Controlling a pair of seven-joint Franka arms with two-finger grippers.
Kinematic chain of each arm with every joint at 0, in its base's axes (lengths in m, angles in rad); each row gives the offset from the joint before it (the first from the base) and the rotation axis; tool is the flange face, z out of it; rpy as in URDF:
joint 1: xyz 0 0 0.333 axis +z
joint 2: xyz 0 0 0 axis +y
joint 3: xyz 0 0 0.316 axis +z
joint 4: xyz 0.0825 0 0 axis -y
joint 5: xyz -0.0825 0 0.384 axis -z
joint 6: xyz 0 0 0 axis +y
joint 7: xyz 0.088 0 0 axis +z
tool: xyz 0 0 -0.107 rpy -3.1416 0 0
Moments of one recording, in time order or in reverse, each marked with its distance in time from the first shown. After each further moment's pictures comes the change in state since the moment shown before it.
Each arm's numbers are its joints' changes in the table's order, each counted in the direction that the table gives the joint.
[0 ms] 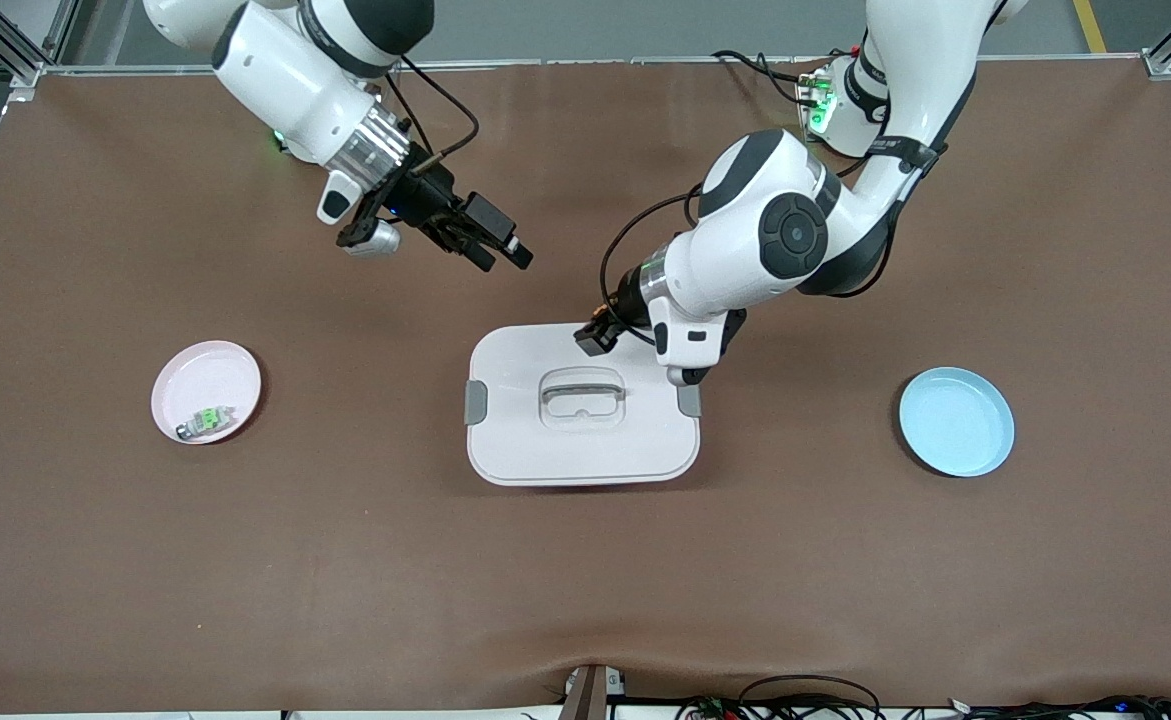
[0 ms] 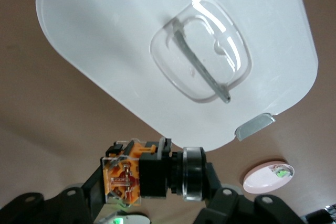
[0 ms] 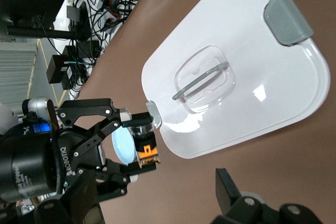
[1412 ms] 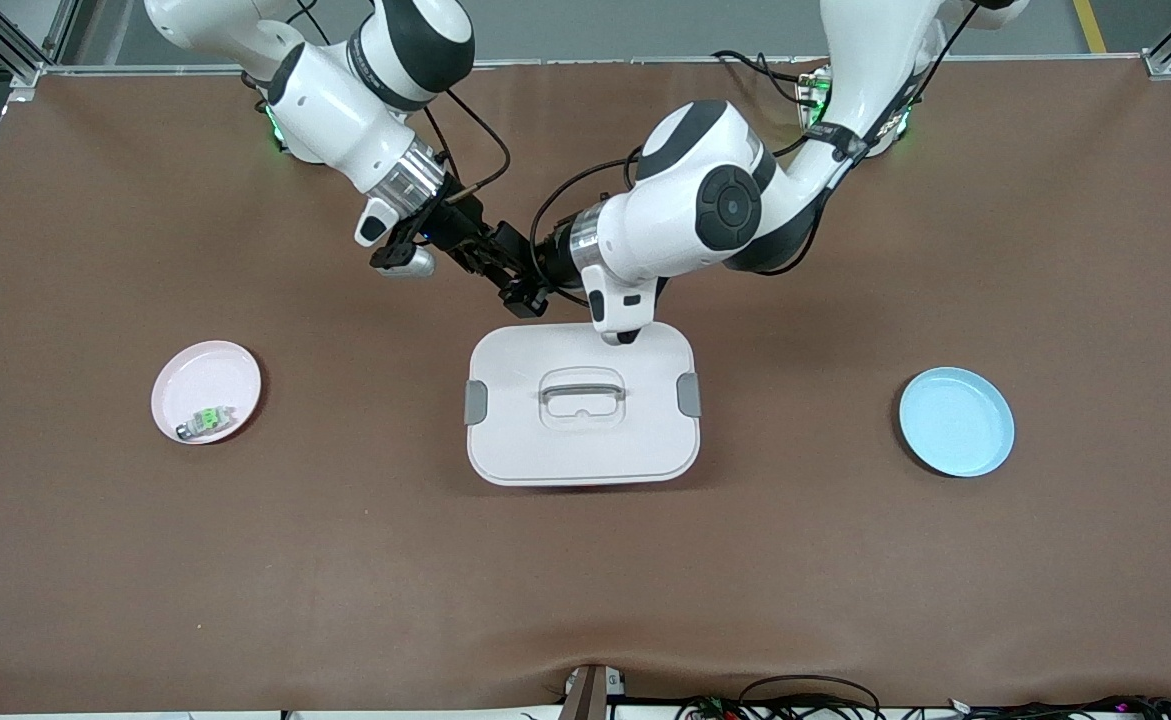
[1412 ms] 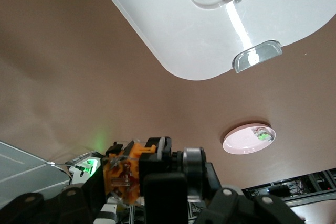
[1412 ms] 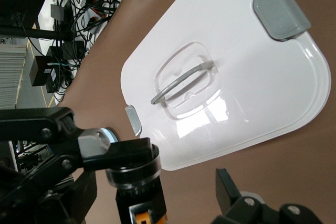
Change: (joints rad) left arm -0.119 0.050 0.002 0.099 0.119 -0.041 0.193; right arm 0.035 0.091 -0.006 0.006 -0.065 -0.061 0.073
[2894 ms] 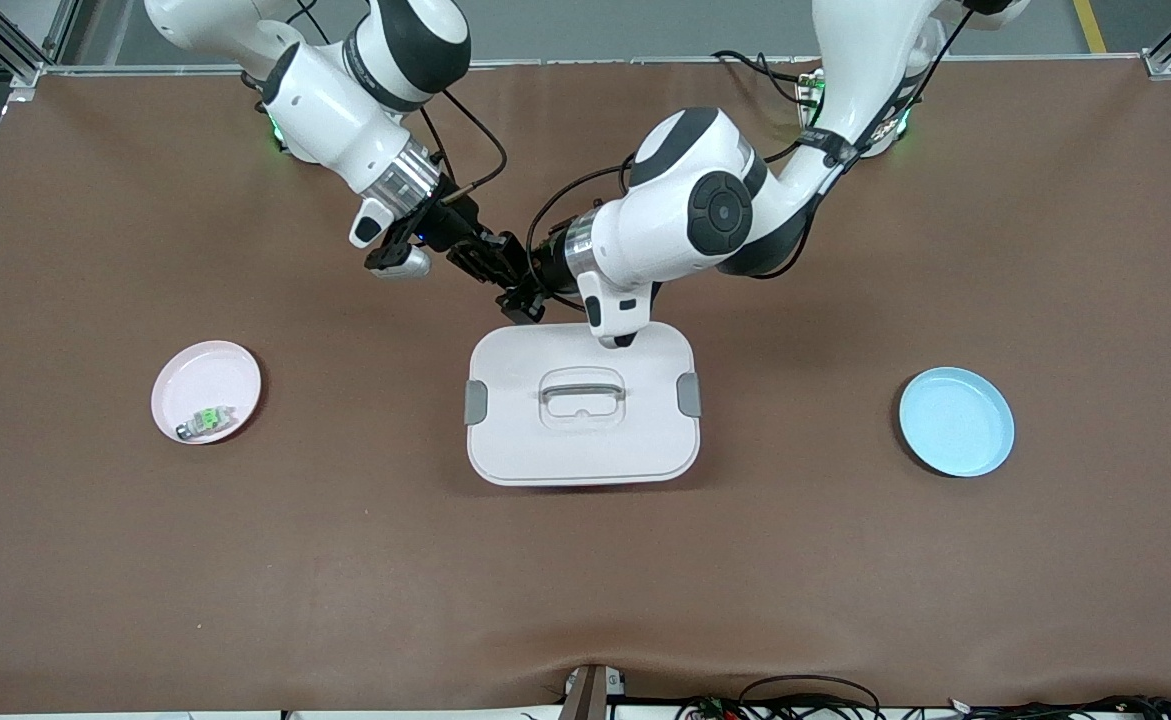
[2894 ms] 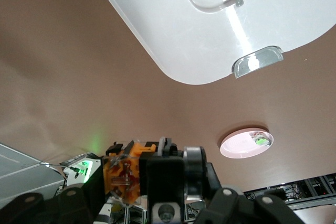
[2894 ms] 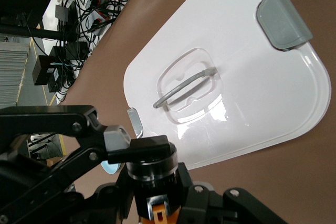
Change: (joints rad) left arm -0.014 0.016 0.011 0.008 -0.002 -0.012 0.016; right arm 0.000 -0.005 -0.007 0.001 -0.002 -0.003 0.031
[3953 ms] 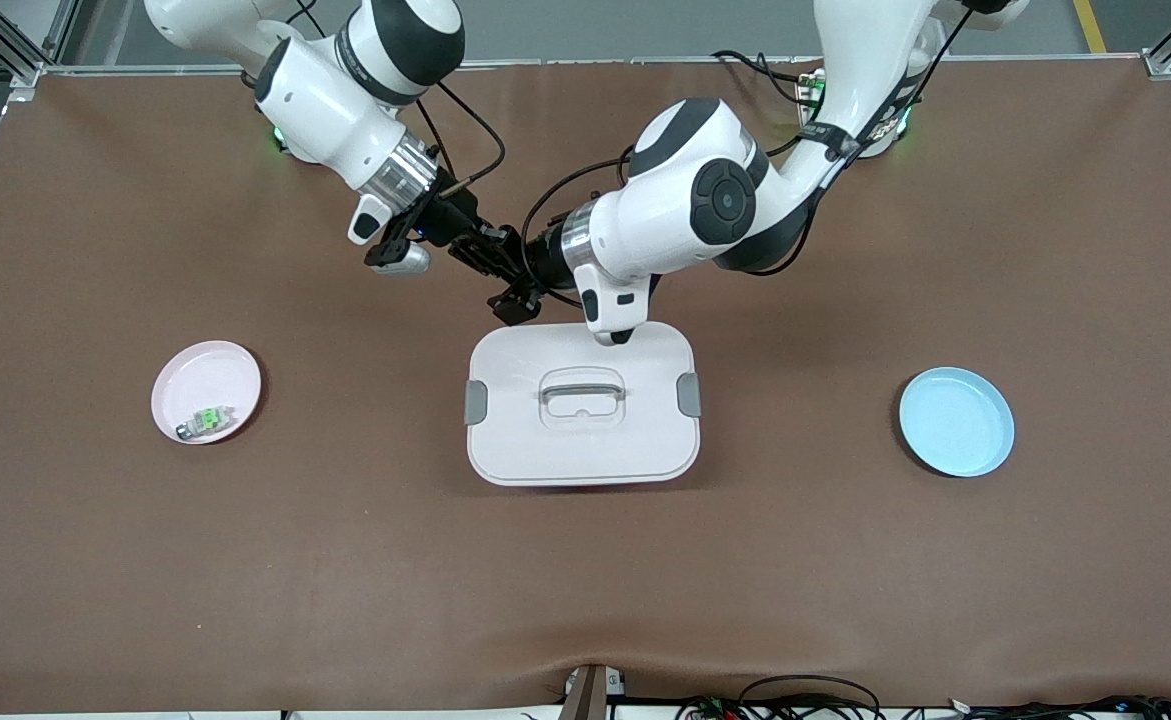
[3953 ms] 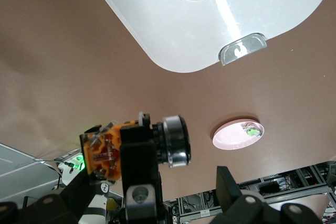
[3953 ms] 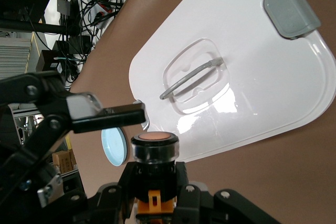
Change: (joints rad) left arm -0.004 -0.001 -0.001 0.034 0.001 -0.002 0.002; right arm 0.000 -0.017 -0.004 0.009 -0.005 0.044 -0.016
